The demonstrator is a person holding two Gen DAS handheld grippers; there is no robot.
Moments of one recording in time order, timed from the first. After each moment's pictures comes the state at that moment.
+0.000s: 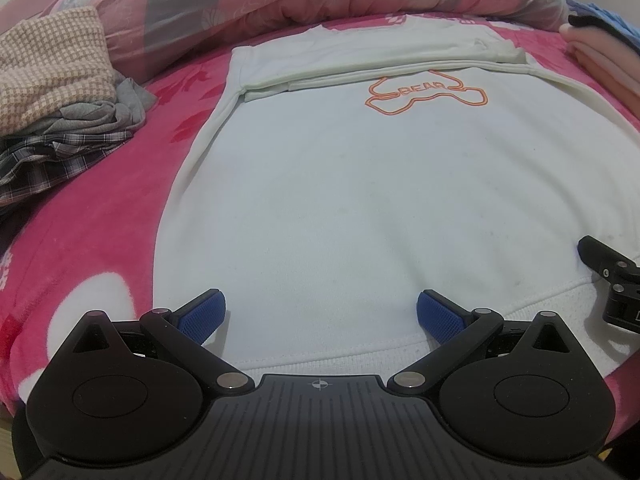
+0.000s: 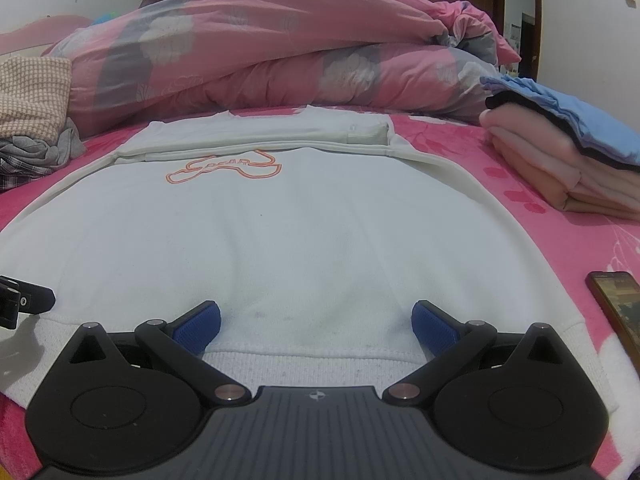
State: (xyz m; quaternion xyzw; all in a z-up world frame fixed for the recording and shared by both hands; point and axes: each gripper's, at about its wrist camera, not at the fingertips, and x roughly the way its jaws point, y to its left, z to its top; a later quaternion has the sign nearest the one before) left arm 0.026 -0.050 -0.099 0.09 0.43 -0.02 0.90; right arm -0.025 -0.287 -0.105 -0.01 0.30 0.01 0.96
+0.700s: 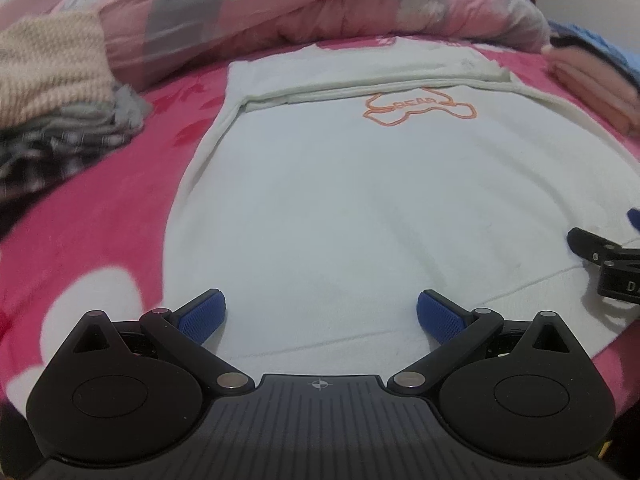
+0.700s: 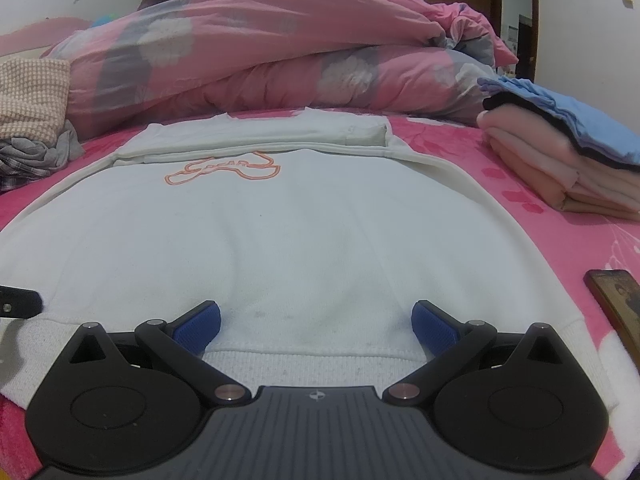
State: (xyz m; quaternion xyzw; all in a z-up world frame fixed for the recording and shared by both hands) left arm 0.008 -0.022 -0.102 0.06 0.39 -0.06 0.92; right arm -0.027 -0.286 -0.106 -0.01 0.29 0.01 0.96
